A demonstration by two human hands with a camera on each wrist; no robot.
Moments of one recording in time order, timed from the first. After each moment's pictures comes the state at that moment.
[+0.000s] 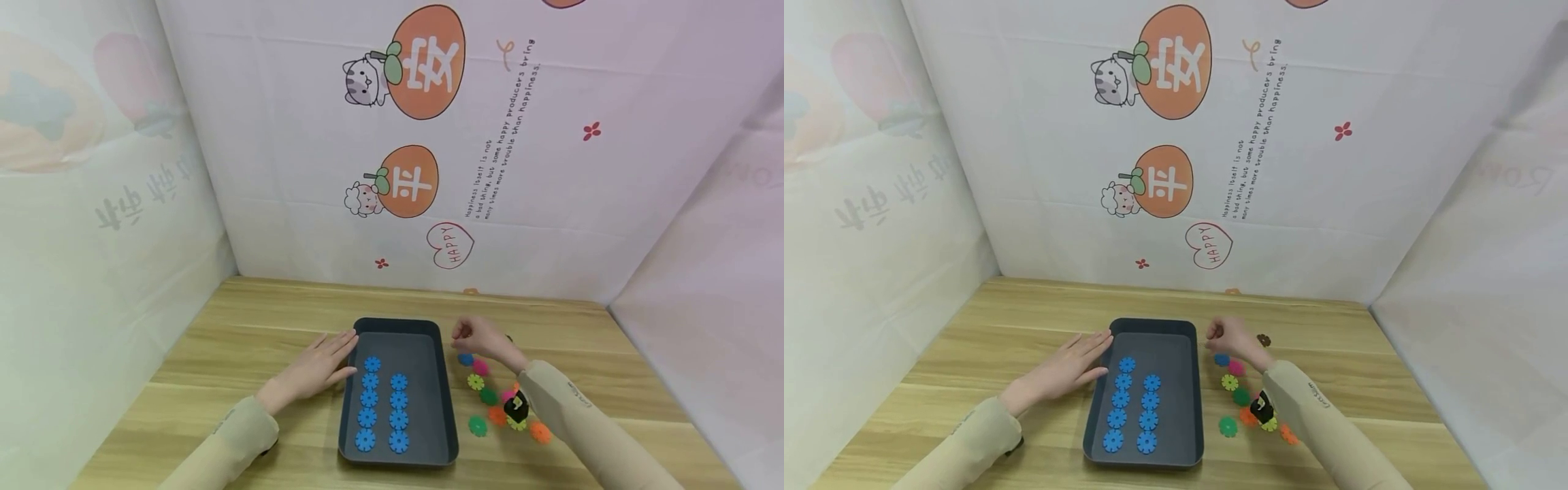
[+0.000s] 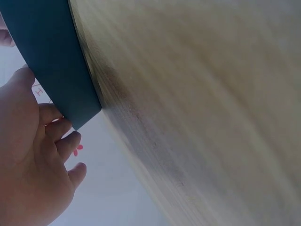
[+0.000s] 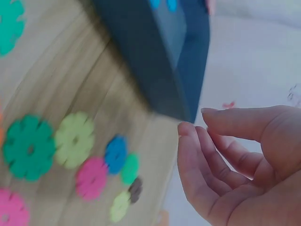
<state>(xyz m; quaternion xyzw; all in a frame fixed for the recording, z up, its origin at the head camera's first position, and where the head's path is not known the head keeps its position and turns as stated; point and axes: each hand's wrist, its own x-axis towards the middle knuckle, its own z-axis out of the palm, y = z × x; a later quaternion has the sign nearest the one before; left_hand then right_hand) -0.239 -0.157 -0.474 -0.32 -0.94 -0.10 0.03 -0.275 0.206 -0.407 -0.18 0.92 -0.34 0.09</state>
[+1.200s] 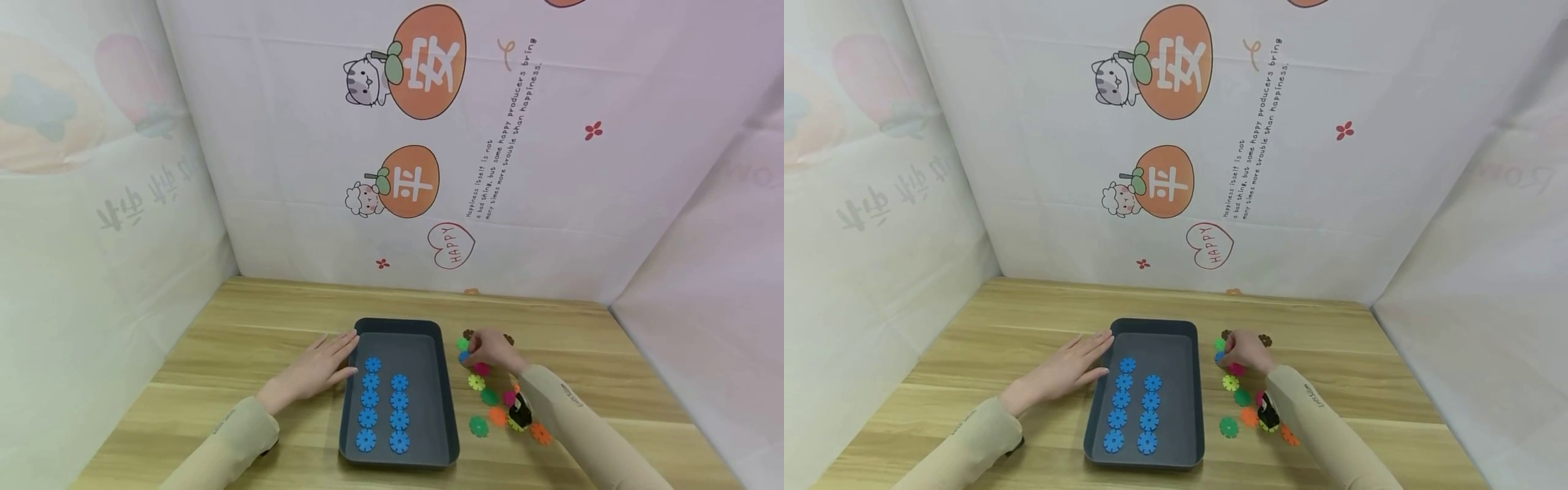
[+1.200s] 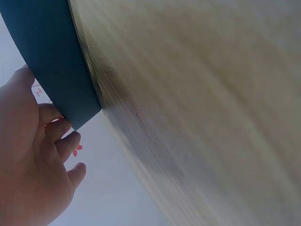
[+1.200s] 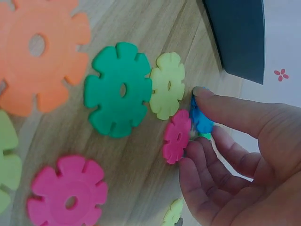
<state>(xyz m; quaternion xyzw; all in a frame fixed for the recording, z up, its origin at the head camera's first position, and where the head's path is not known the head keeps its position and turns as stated) -0.238 -0.157 -0.472 -0.32 -0.94 -0.11 0.02 -0.285 0.233 -0.451 -0.11 0.94 -0.30 0.10</state>
